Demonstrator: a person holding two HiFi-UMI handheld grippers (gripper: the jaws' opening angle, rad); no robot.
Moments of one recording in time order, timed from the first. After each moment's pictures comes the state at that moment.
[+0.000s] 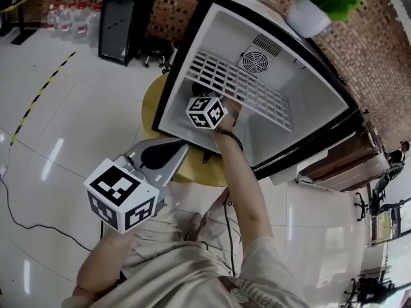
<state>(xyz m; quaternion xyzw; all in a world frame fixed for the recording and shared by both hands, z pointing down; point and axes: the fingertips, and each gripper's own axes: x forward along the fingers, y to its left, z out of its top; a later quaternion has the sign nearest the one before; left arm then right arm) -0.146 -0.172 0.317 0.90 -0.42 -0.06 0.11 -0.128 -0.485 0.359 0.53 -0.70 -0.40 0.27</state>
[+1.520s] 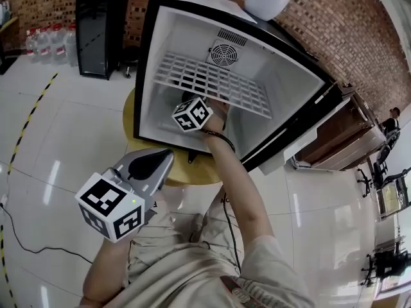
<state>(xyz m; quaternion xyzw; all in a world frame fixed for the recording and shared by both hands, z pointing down) -0.119 -0.167 0.319 0.91 -0.39 -0.06 0.11 -0.072 -0.496 0.389 0.54 -0.66 -0.35 0.37</state>
